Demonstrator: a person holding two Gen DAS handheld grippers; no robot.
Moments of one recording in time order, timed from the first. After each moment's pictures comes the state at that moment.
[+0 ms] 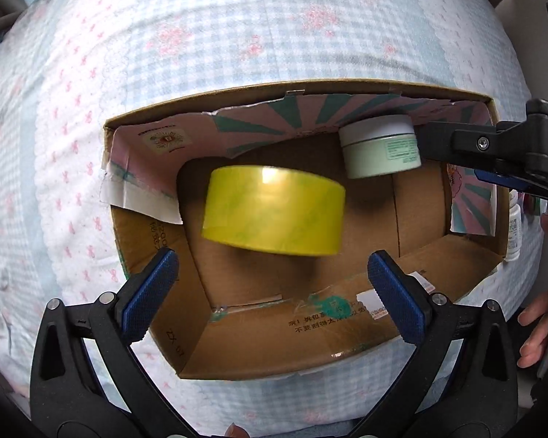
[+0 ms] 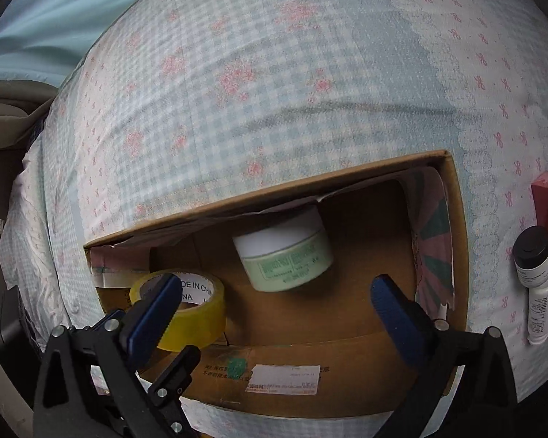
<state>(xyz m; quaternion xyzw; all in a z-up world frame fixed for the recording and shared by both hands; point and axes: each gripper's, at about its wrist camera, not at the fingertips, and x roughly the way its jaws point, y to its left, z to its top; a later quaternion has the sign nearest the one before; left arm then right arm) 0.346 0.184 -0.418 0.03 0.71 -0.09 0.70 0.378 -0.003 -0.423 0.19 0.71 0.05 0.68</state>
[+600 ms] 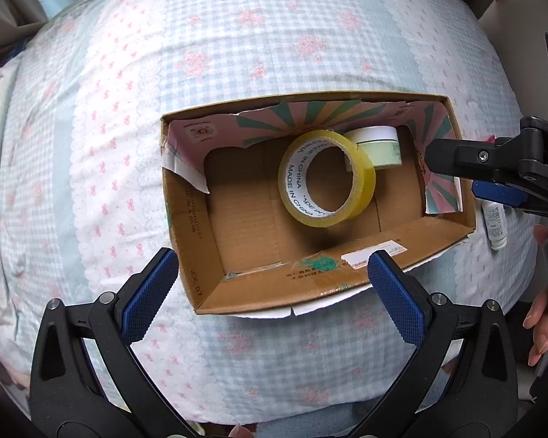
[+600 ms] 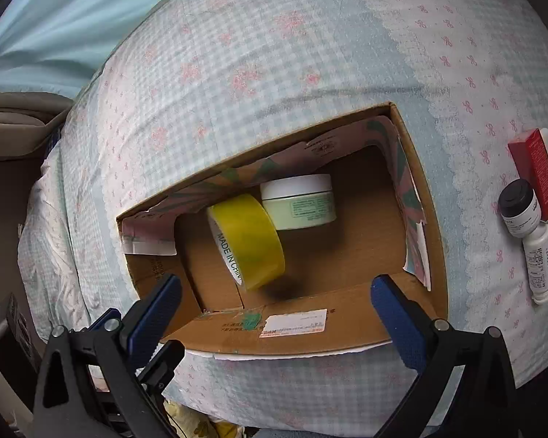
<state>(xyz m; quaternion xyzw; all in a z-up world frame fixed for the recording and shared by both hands) 0.302 0.193 -0.339 0.04 0.68 -0.08 0.73 0.331 -0.013 -0.373 0.23 0.69 0.05 0.69</state>
